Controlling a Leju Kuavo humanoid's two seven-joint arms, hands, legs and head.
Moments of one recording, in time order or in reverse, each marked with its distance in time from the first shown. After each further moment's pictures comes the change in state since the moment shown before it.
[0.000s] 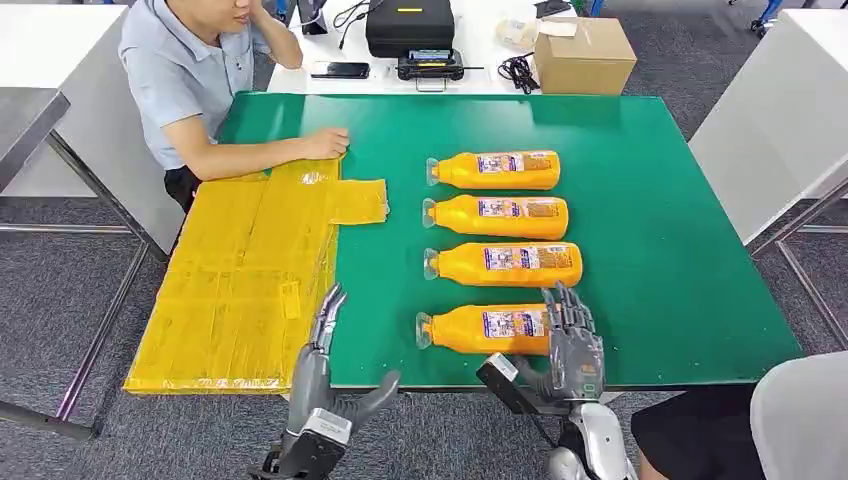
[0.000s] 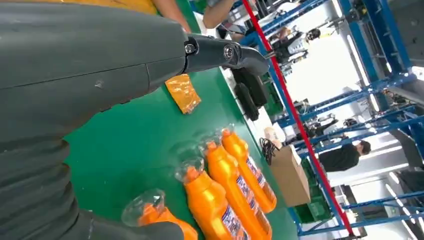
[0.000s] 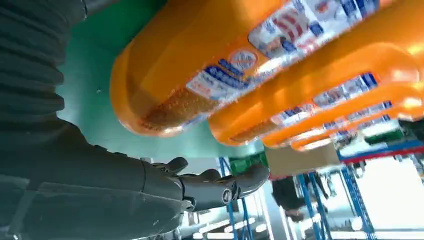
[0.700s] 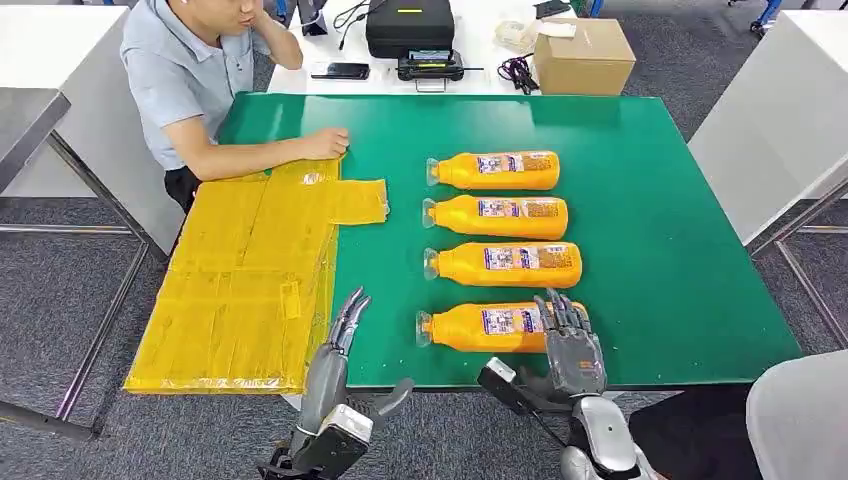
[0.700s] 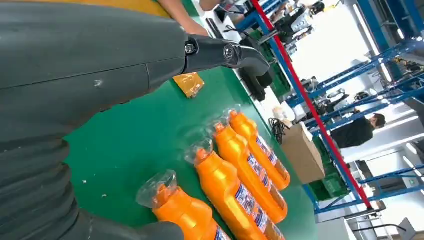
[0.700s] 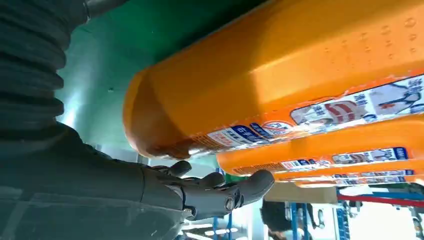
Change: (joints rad) left arm -0.015 0.010 -0.034 0.000 -0.071 -0.051 0.093; right arm -0.012 -0.083 0.047 -0.016 0.114 0.183 0.111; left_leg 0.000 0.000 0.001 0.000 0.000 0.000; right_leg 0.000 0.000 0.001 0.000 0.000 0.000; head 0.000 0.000
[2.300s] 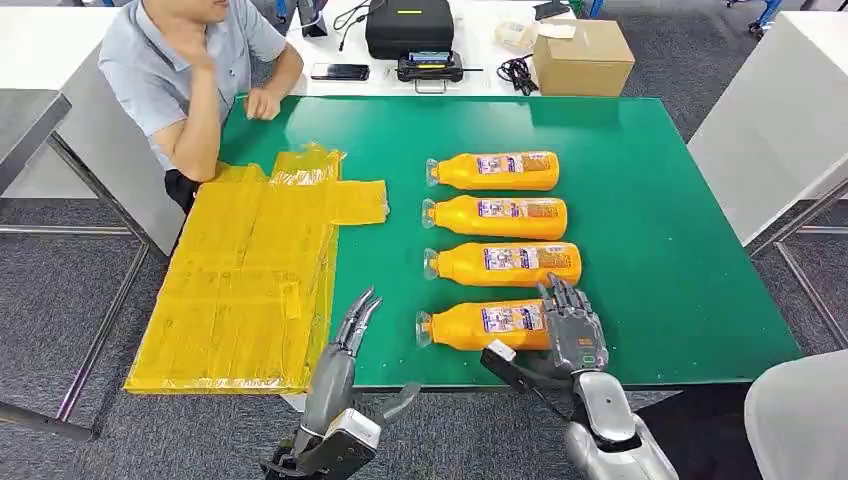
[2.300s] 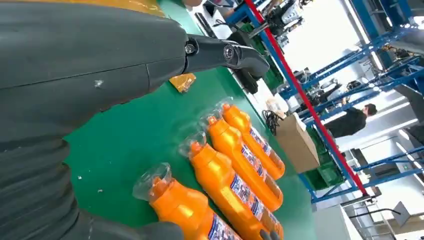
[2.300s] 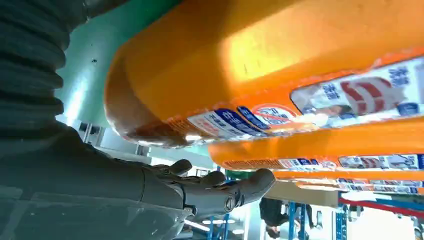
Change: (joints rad) left arm -0.004 0.008 -0.017 -0.023 -0.031 -0.036 0.022; right arm -0.109 -0.035 0.032 0.082 0.023 0.094 0.050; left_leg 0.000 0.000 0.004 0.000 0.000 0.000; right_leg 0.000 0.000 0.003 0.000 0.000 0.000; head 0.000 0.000
